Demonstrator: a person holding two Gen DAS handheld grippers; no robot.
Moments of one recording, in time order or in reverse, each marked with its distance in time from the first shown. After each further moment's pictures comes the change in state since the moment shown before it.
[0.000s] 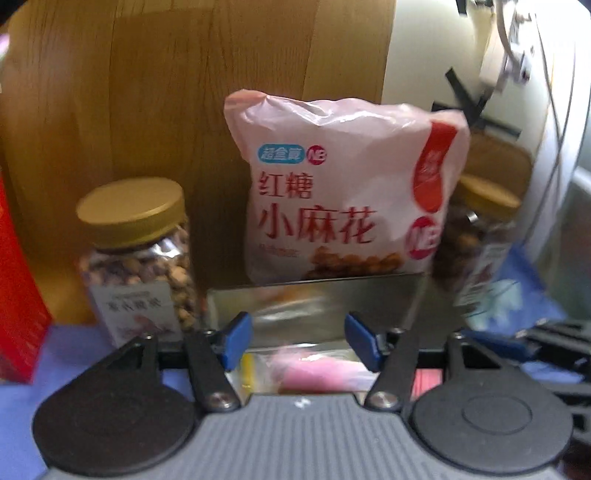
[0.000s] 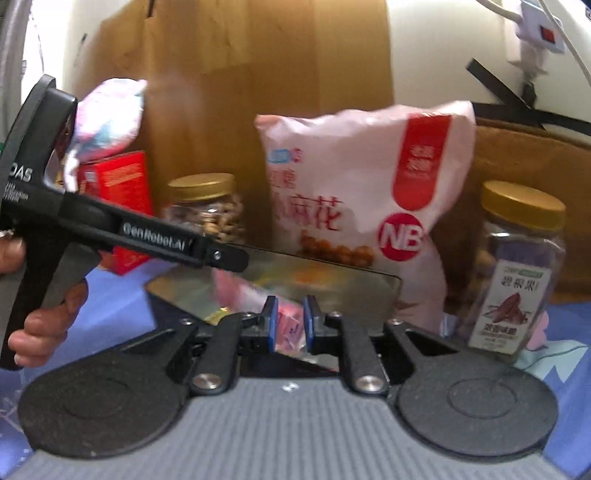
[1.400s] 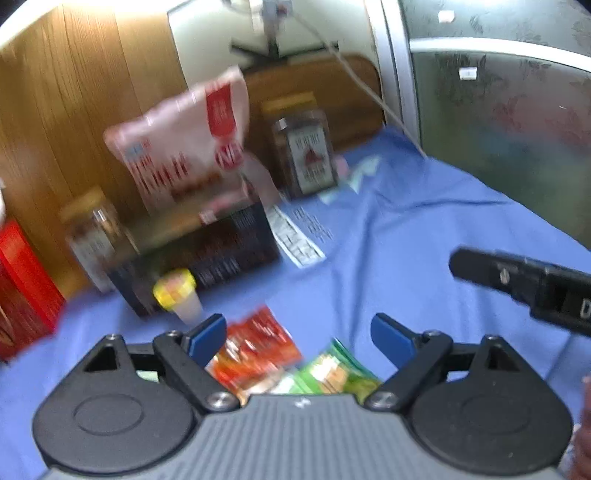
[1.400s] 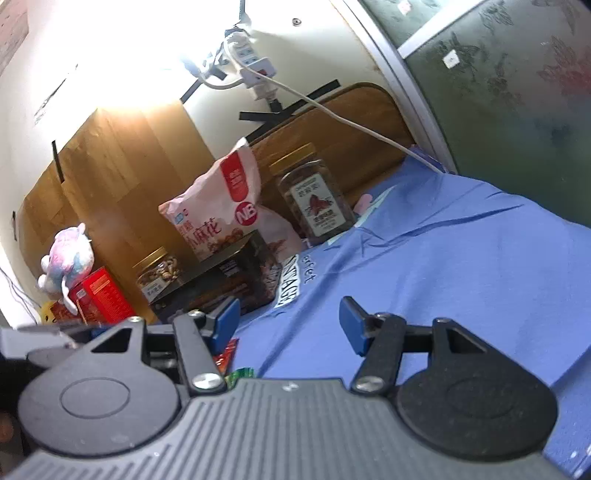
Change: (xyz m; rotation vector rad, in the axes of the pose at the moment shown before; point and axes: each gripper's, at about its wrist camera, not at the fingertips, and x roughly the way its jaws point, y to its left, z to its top) left arm -0.138 -0.181 -0.136 0.316 0.095 0.008; right arm -0.215 0.002 -0.142 0.587 -0.246 -0.232
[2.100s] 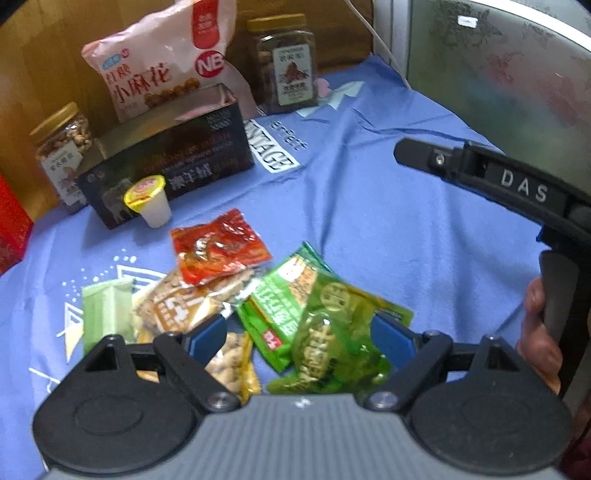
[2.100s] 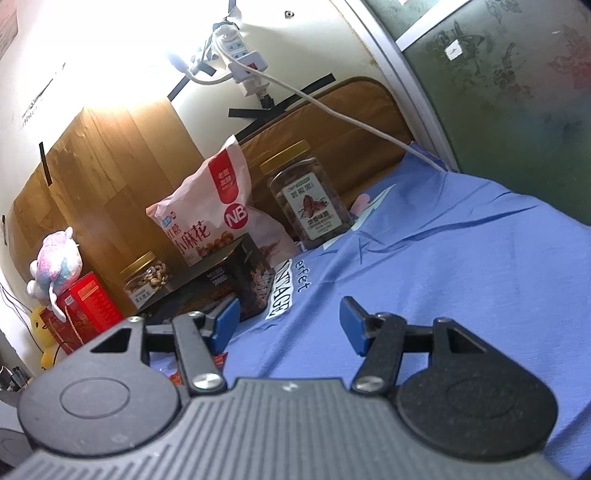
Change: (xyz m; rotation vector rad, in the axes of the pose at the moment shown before) left arm -0.004 0.006 -0.022 -0.051 0.228 -0.090; right arm 0.026 -0.005 0.007 0.004 0.008 -0.011
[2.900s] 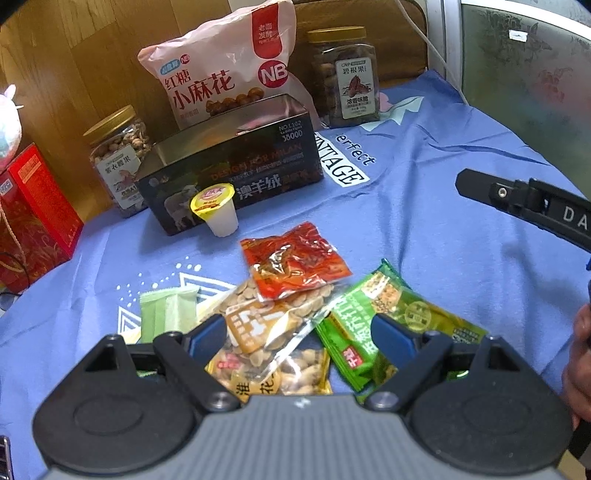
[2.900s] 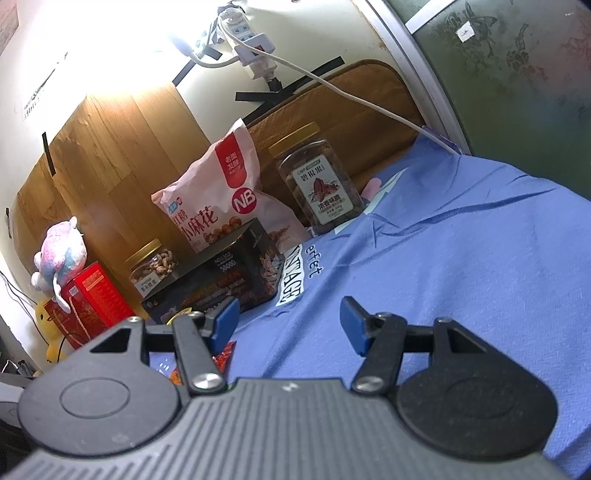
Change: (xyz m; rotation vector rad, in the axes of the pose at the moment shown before) left arm 0.003 0.026 0.003 -0.040 -0.044 0.156; right arm 0.012 0.005 -0.005 0.004 0.036 0.023
